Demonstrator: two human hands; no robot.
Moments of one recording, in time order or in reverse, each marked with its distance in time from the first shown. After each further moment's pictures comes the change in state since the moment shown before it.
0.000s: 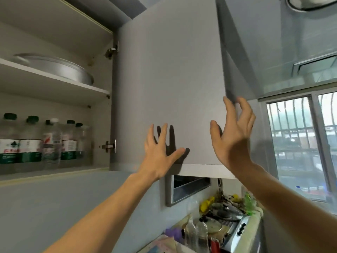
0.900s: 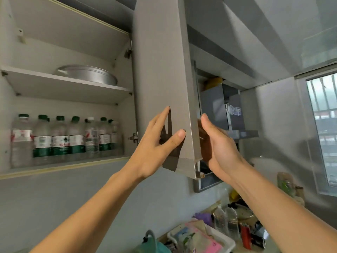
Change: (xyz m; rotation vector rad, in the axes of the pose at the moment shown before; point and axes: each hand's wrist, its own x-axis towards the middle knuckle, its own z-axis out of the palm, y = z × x) left_hand -0.074 0.071 -0.065 -0.150 -0.032 0.082; right_hand -0.040 -0.037 -0.032 1.345 -0.707 0.673
